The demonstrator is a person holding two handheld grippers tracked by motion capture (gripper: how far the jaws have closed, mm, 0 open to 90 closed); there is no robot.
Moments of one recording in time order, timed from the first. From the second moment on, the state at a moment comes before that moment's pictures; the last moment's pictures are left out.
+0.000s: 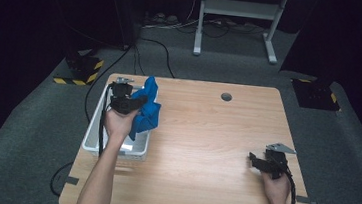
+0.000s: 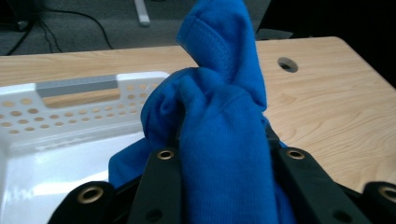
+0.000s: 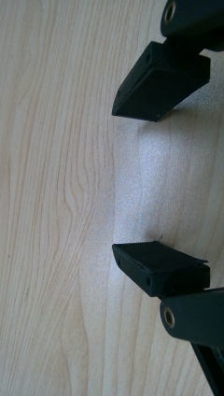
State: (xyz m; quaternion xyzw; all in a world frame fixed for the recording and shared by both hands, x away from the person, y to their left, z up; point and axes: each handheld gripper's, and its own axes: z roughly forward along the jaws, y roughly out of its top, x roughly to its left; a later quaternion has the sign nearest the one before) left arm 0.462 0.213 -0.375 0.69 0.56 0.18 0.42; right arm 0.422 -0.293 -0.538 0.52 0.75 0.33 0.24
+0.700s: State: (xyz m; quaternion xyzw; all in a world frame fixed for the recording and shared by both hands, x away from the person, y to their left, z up) left arm 0.461 0.171 -0.365 0.72 0.52 0.17 0.43; right arm 0.422 -0.293 -0.538 0.52 0.75 0.33 0.24
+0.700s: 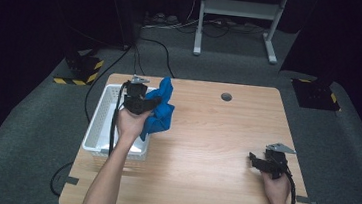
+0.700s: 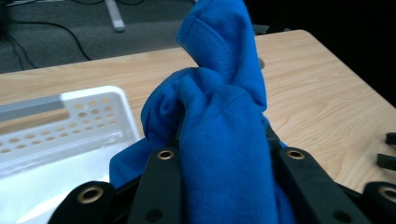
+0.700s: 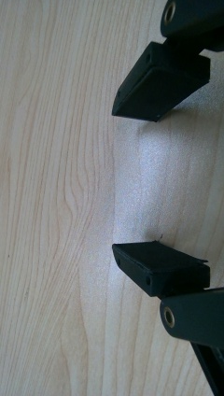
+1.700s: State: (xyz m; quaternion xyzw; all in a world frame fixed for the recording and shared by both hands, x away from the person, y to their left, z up) left arm 0.461 0.114 -0.370 0.75 0.47 0.14 0.45; right arm 0.422 -0.293 -0.538 0.52 0.75 0.33 0.24
